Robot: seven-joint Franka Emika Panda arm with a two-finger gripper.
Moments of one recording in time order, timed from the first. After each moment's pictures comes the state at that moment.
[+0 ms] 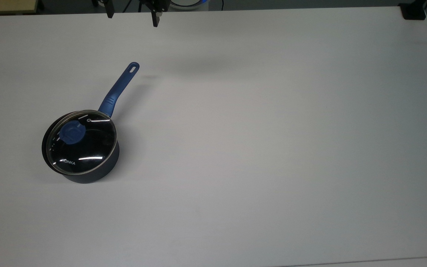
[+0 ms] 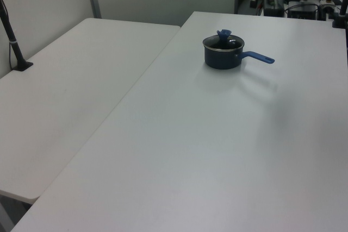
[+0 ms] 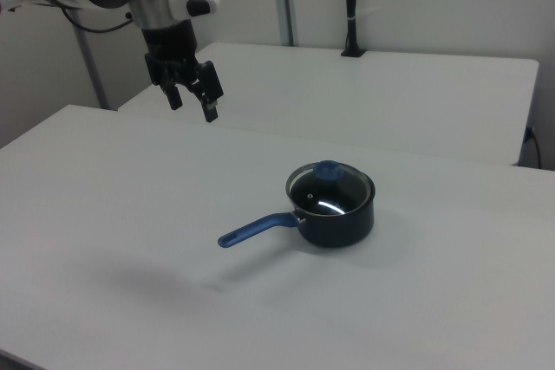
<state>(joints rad) 0.04 0.00 -0.11 -1.60 -0.03 1.68 0.12</state>
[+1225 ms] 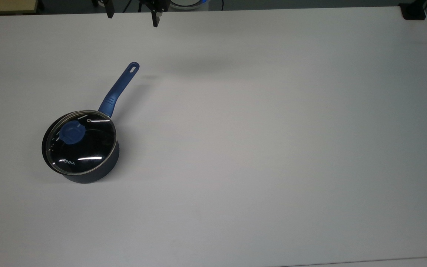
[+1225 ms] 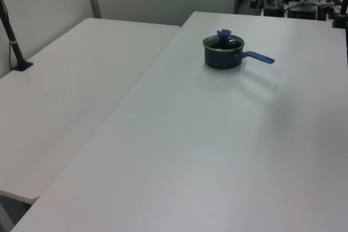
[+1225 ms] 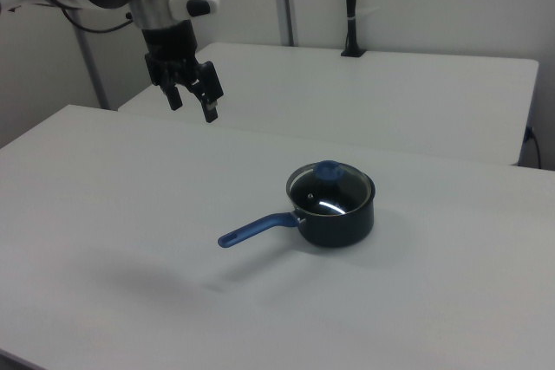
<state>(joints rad) 0.04 0.00 -0.11 -1.60 -0.03 1.68 0.12</state>
